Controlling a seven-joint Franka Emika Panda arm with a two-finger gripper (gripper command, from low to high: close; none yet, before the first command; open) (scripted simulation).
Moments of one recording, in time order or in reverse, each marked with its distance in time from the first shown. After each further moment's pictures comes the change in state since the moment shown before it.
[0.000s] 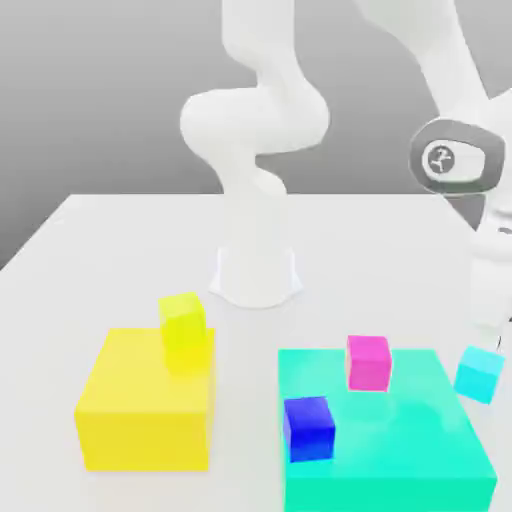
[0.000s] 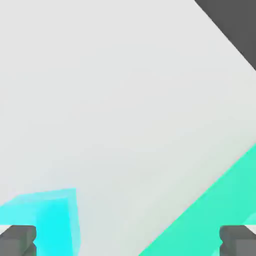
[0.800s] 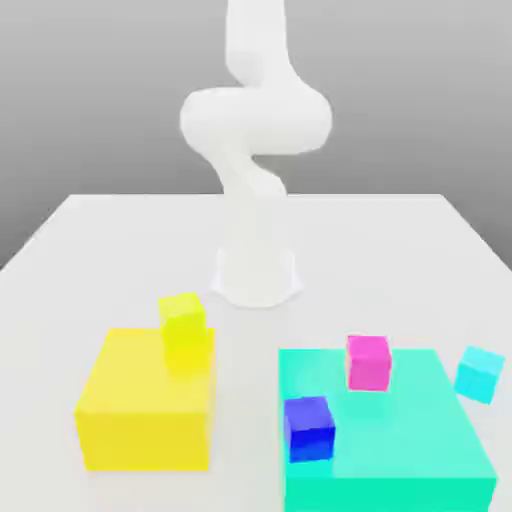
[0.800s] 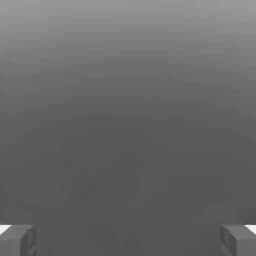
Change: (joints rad) arm -0.308 -0.866 -0.418 0.262 0.211 -0.398 -0.047
